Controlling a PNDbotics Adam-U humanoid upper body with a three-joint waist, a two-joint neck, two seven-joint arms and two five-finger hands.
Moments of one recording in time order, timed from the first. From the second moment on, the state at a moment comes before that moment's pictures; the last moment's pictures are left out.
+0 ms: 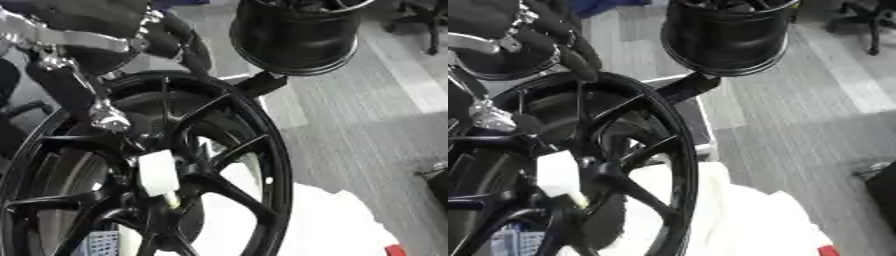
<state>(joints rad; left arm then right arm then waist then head) -1.13 0.83 -0.56 -1.83 -0.20 -0.38 -0.74 0.01 -0.68 -0.20 -1.99 0.09 -0.23 -0.55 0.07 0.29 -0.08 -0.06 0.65</state>
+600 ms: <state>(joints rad) -1.09 0.88 -0.57 -1.92 -0.19 -0.36 -0.75 0.01 -0.66 -0.19 -1.99 0.09 -0.22 -0.54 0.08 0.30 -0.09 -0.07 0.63</state>
